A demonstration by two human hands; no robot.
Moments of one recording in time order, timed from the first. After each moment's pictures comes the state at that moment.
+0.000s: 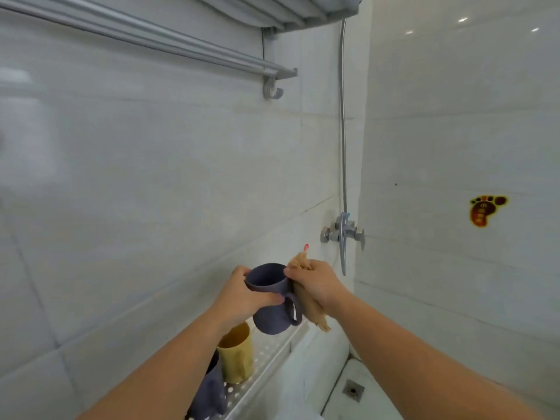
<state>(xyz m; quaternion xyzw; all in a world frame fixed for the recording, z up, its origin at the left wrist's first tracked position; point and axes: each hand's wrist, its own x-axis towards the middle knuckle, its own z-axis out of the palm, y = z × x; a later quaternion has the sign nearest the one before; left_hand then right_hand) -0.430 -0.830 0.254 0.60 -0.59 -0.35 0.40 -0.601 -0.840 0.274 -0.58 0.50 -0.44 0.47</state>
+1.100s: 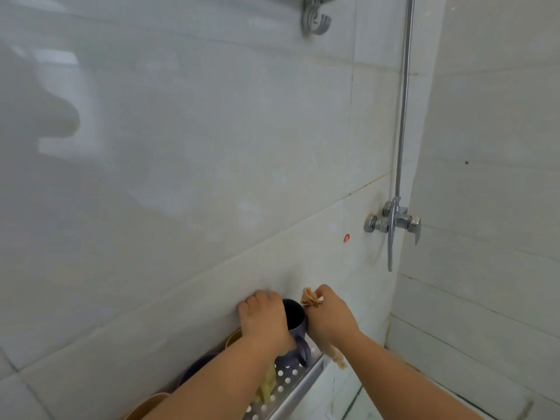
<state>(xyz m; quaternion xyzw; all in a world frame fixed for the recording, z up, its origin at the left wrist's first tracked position) -0.441 -0.906 0.175 0.79 -0.62 0.01 -0.05 -0.561 -0.944 0.156 -0.68 0.61 -0.27 0.30</state>
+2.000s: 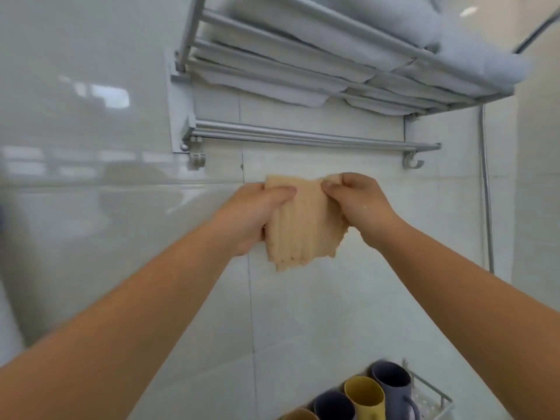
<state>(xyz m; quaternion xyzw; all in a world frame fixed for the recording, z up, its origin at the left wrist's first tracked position) -0.320 -0.648 0.504 0.51 -0.51 -0.29 0.63 -0.452 -0.753 0.498 -0.71 0.25 -0.55 0.36</state>
